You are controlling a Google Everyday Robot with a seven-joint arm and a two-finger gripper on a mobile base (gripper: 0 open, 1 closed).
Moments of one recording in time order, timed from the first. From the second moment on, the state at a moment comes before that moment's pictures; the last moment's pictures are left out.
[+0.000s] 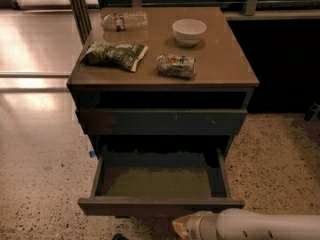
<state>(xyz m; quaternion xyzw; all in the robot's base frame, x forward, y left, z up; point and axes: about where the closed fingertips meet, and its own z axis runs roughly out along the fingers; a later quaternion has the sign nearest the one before) 0.373 -0.061 0.442 -0.24 0.91 0.24 0.24</state>
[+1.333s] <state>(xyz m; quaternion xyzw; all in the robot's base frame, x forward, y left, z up) 0.414 -0.057 0.435 -0.24 0.91 0.20 0.28</state>
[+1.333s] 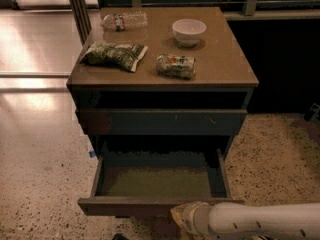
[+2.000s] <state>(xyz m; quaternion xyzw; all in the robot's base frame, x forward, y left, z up) 0.451 -0.041 0.429 -0.25 0.90 0.18 0.31</state>
